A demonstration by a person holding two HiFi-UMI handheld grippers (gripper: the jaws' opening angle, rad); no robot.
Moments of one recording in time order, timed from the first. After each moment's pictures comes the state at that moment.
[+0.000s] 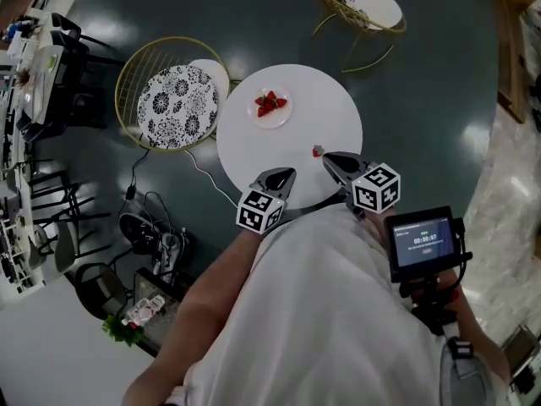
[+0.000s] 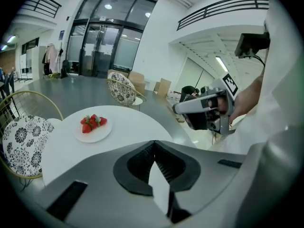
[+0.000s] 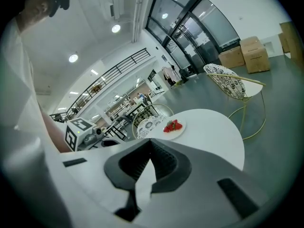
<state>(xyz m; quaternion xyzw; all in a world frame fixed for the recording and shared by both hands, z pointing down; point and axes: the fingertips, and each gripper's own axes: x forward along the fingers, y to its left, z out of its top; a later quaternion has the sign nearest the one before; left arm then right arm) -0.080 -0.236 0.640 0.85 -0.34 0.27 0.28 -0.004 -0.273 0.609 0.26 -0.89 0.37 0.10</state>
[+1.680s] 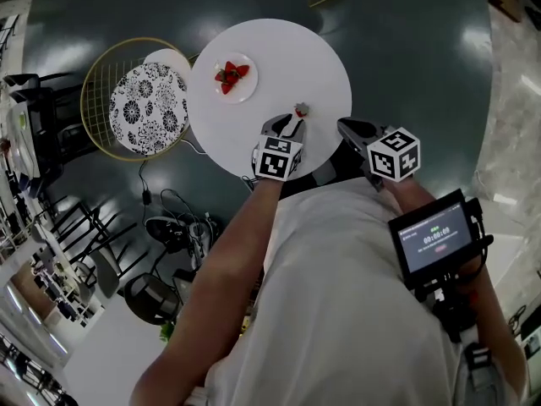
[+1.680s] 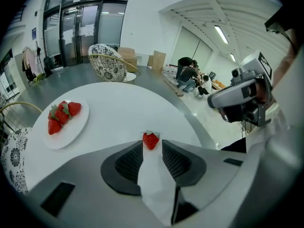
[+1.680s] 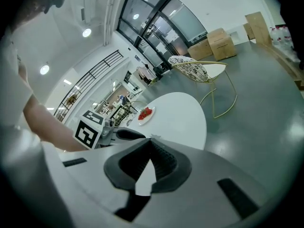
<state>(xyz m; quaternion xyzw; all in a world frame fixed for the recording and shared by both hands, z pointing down) -0.031 -0.255 0.736 0.82 -0.27 0.42 0.27 0.064 -0.230 0.673 0.37 -0.80 0.46 0.11</state>
